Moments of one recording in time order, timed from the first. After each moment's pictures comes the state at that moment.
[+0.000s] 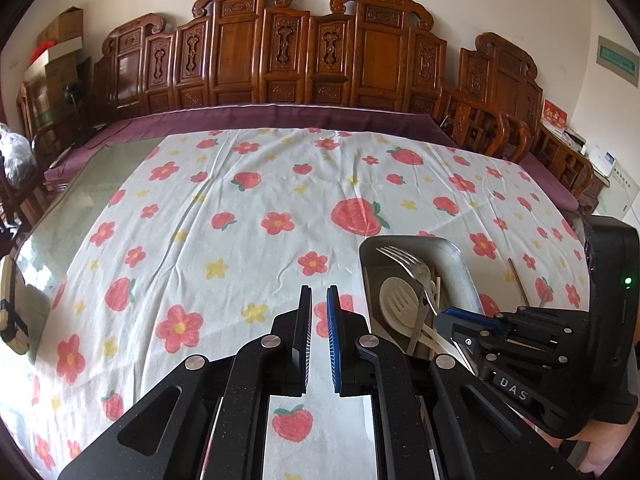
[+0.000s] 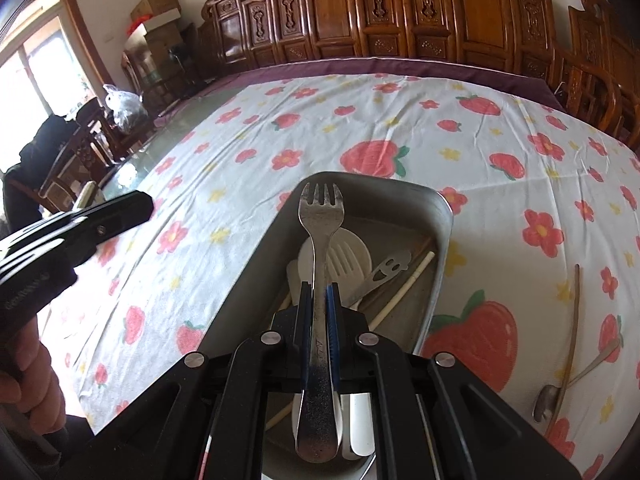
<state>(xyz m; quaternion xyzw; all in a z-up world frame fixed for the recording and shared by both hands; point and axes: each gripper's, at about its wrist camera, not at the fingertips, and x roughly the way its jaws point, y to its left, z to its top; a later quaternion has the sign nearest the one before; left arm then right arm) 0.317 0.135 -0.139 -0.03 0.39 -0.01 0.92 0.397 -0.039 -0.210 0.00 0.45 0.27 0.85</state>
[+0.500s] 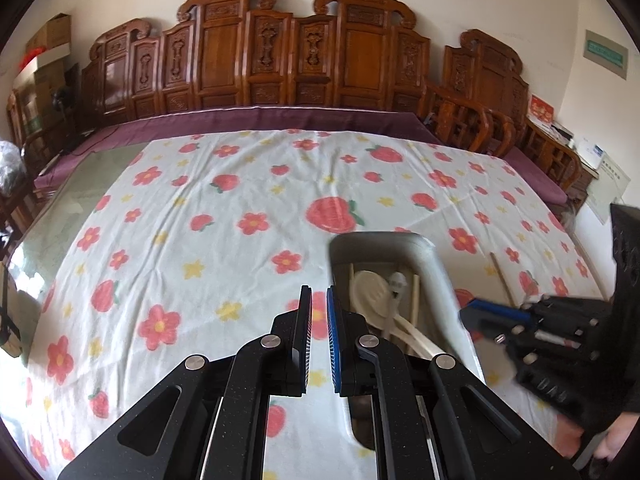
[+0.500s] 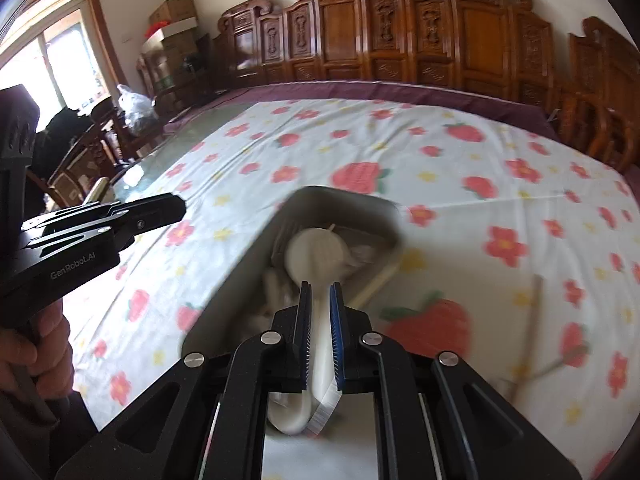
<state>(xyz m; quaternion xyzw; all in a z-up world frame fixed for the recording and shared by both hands) 0.310 0.106 -0.138 -0.02 0.39 -0.04 0.92 0.370 -0.086 -0.184 -0.02 0.41 0.28 0.87</state>
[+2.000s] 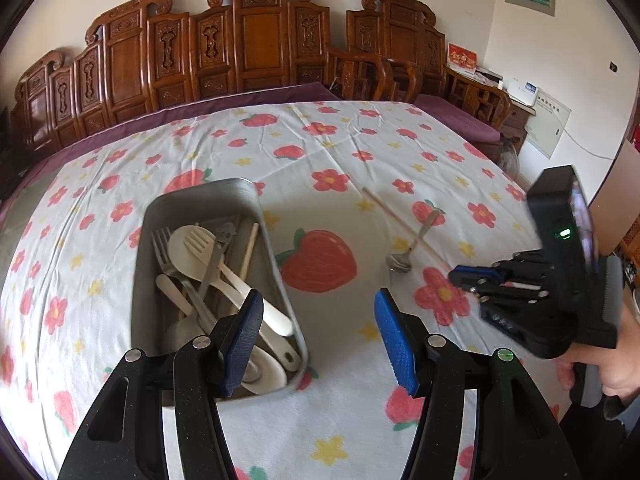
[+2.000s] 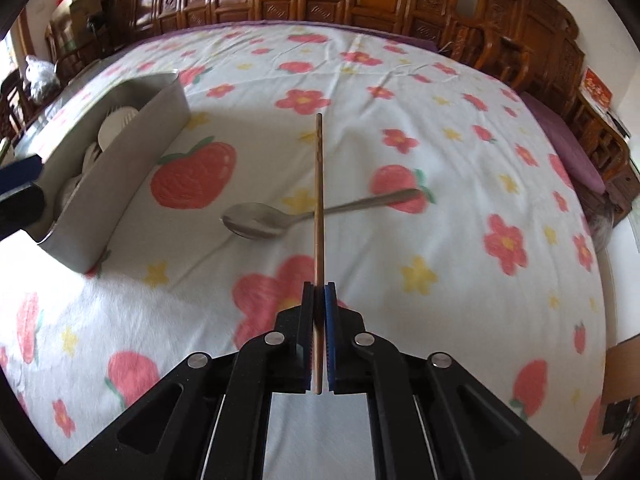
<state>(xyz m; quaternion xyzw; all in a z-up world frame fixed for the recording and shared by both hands) 0.266 -0.029 -0.171 0.04 0.40 -0.16 0.90 0.337 -0.235 -0.256 -0.07 0.49 0.10 0.86</state>
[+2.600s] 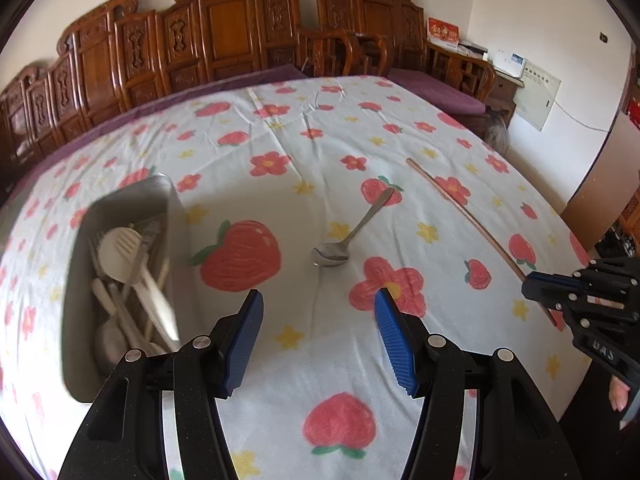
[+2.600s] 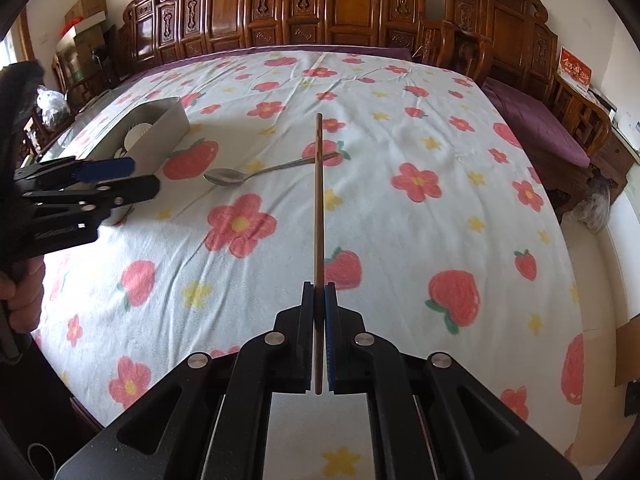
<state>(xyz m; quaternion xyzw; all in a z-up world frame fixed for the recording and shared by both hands) 0.272 -0.104 -0.191 0.06 0.43 -0.18 0.88 0.258 -0.319 -0.229 -0.04 0.46 0.11 0.88</state>
